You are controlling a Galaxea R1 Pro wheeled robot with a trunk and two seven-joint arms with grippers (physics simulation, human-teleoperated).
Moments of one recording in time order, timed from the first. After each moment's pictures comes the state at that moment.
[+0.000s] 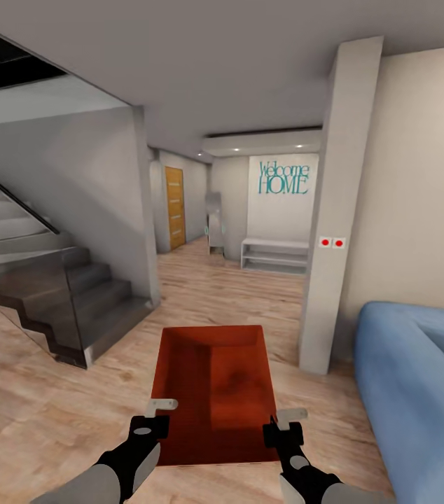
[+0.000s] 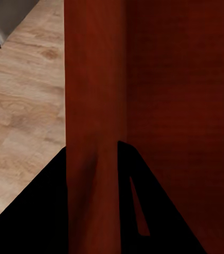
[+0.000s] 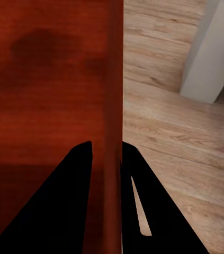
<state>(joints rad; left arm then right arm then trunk) -0.64 -0.11 -0.13 -0.20 0.06 0.01 0.29 -0.61 0.13 0.53 -0.06 -0.37 -0.38 -0.22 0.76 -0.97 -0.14</state>
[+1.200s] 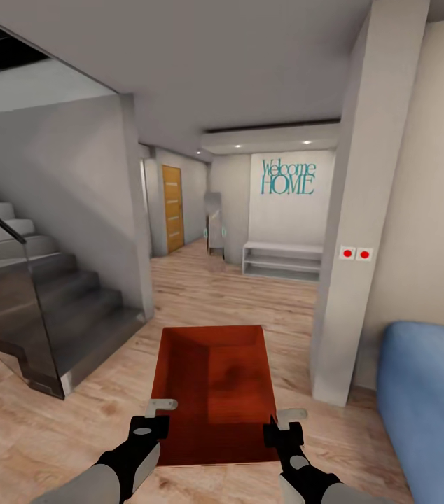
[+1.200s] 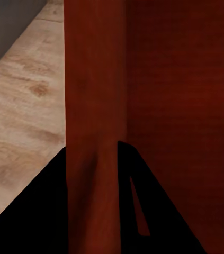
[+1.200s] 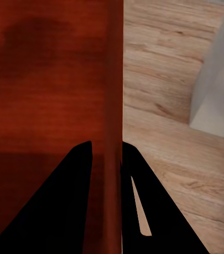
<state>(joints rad) -0.64 -0.11 -0.13 -0.20 0.06 0.01 0.29 -0.61 0.13 0.53 -0.06 -0.37 -0.37 -0.22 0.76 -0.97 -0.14</state>
